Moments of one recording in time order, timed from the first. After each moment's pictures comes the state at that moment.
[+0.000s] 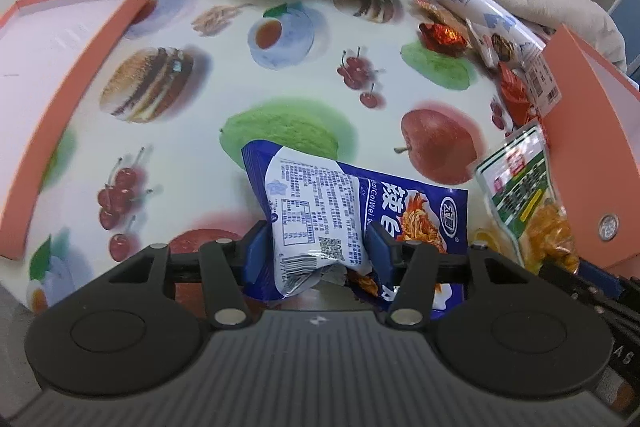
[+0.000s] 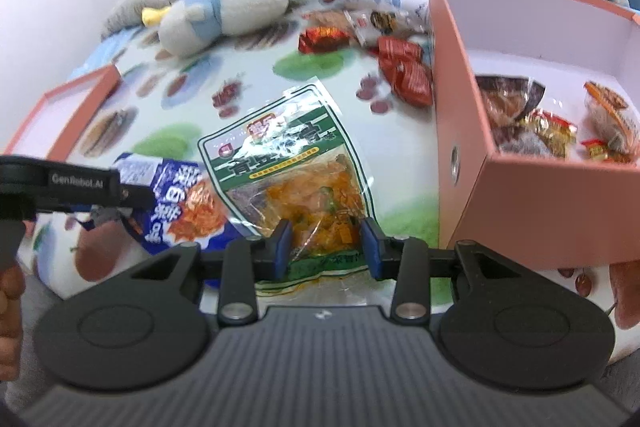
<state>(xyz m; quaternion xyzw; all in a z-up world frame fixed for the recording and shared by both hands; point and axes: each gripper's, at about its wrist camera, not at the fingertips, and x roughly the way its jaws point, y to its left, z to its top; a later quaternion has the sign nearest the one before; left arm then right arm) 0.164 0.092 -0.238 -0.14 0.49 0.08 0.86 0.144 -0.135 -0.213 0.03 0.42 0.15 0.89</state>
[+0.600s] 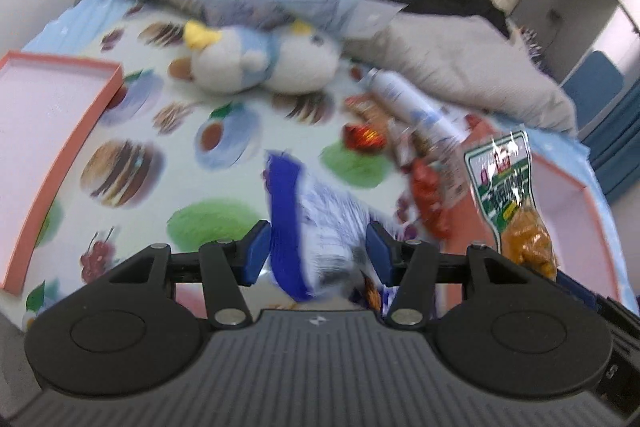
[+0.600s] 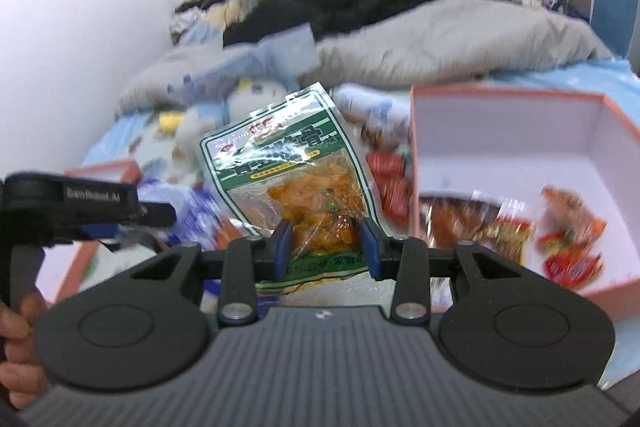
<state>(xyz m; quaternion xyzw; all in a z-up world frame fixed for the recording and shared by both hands) 0.178 0.055 -0.124 -0.18 0.41 0.05 0.89 0.149 -0.167 -0.110 0.06 0.33 0.14 0.93</state>
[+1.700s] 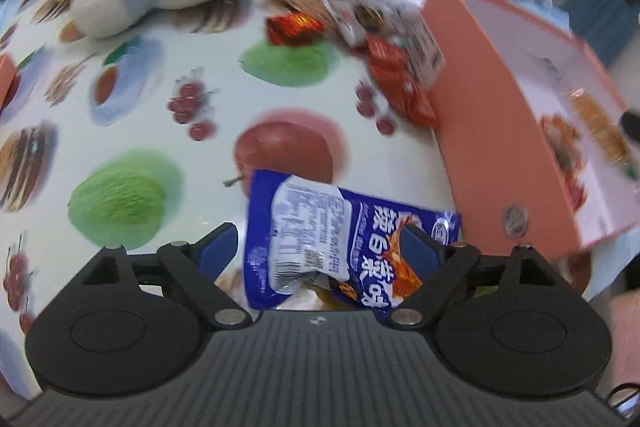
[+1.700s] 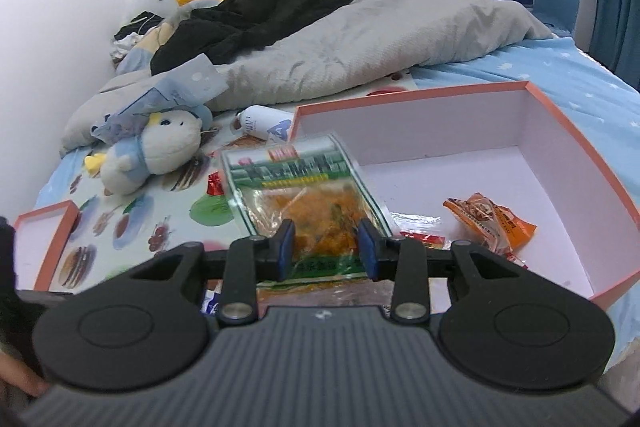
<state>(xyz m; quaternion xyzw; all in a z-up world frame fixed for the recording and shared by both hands) 0.228 -0.011 -0.226 -0.06 0.52 -0.05 0.85 0.183 -0.244 -0.127 0.08 0.35 0.06 0.93</state>
